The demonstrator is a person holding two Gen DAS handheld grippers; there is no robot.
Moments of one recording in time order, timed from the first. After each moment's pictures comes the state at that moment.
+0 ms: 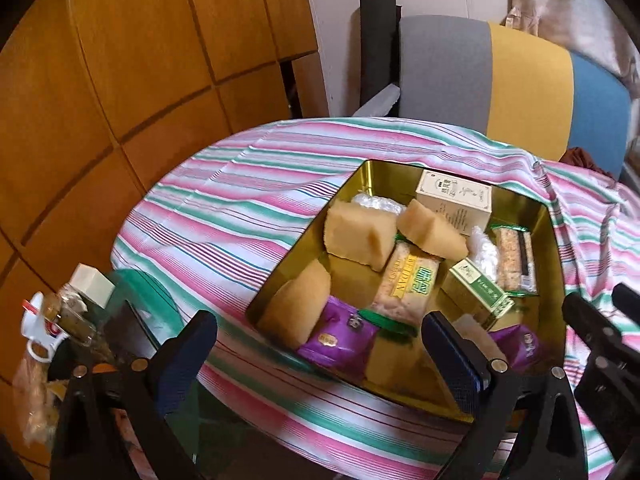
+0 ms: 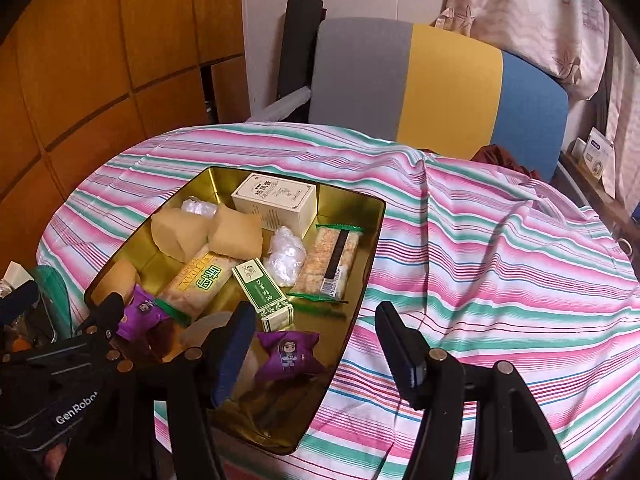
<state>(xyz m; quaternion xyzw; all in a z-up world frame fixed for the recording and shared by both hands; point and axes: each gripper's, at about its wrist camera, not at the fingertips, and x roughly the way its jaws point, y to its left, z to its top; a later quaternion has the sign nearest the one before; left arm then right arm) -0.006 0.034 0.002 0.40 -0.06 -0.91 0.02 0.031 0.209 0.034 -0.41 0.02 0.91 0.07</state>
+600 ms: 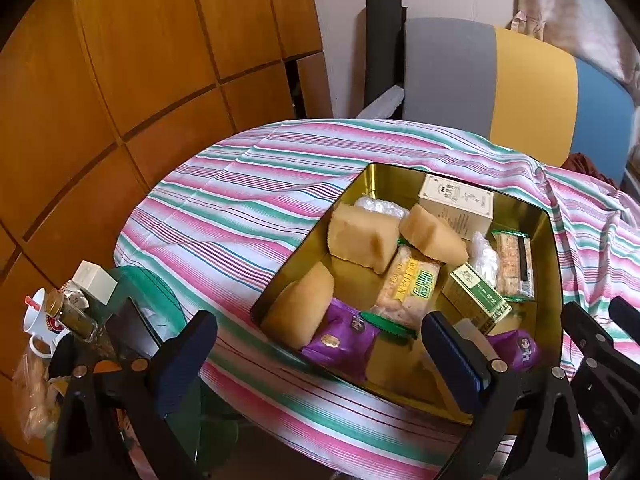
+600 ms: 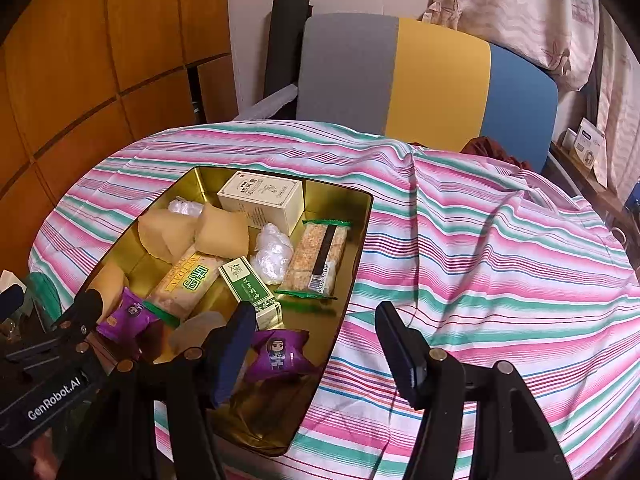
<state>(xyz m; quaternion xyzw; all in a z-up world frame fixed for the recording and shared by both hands) -0.005 0.034 0.007 0.40 -0.06 -0.91 0.02 0.032 0.215 0.030 -0.41 0.03 0.91 0.09</state>
